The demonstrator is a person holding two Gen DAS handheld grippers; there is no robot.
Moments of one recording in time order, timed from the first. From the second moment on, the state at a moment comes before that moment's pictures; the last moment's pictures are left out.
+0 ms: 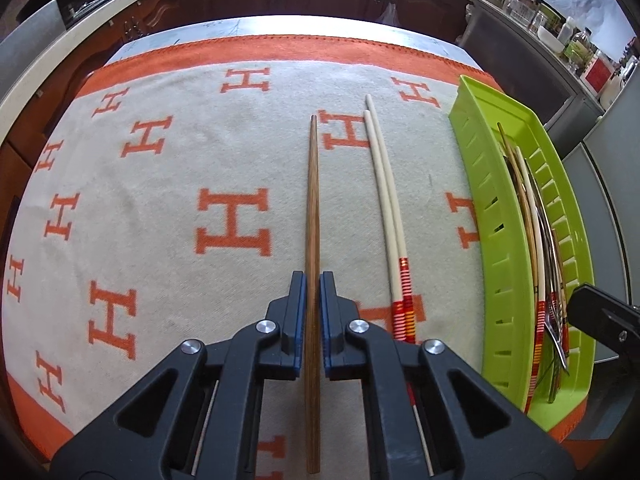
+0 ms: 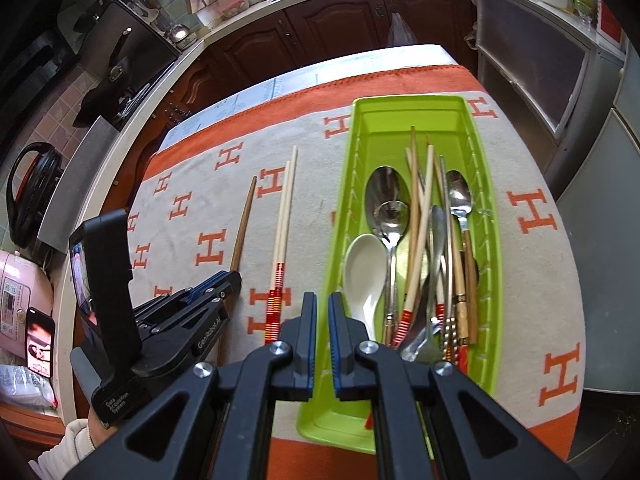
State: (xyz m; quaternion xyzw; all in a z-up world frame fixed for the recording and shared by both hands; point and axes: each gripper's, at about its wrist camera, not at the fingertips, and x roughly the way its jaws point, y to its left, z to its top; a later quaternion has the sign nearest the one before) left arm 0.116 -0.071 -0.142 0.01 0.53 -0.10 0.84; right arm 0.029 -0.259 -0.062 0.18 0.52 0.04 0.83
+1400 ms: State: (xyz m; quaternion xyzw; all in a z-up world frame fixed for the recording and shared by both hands) left arm 0.102 0.023 -0.100 -0.05 0.50 -0.06 0.86; right arm 0.114 -0.203 -0.114 0.14 0.59 0.03 0.79
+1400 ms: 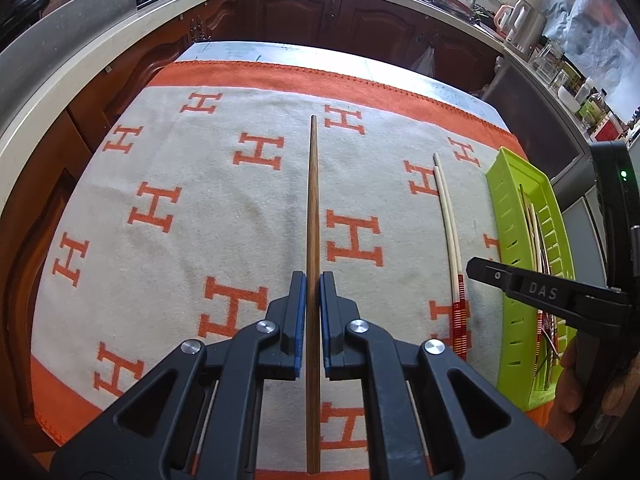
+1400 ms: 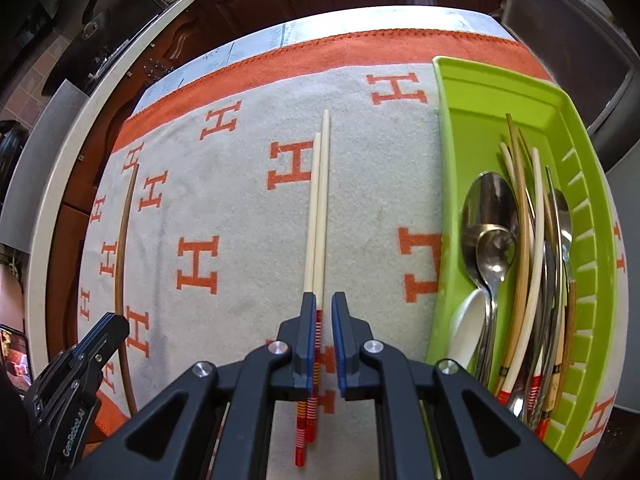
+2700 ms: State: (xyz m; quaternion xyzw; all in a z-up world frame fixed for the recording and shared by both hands) left arm 0.091 0.039 -0.098 -0.08 0.50 -0.07 0.86; right arm 0.108 -0.172 -0.115 0.10 0.58 0.03 0.81
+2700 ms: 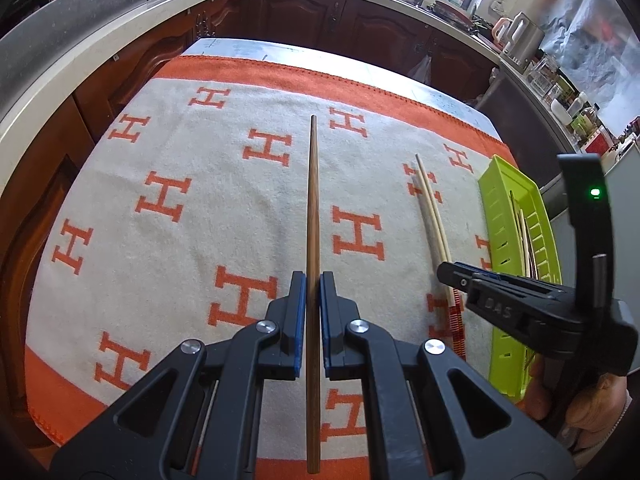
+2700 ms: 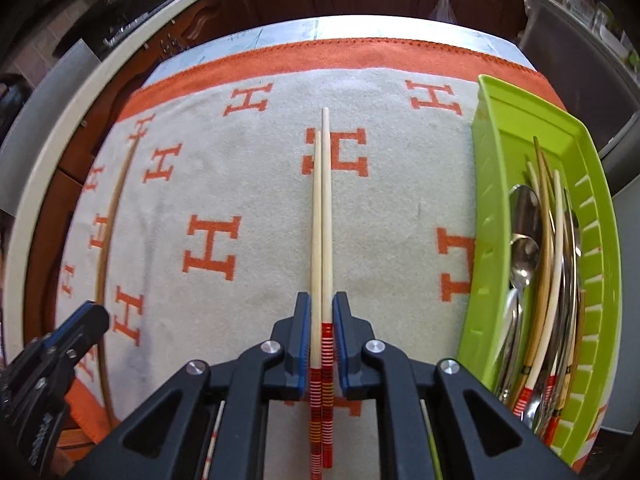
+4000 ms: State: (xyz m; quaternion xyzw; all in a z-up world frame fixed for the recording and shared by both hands) left arm 0.108 -0.196 -0.078 0.02 0.55 -0.24 0.80; right arm 0.040 -0.333 -0.081 0.22 0.53 -0.01 0.82
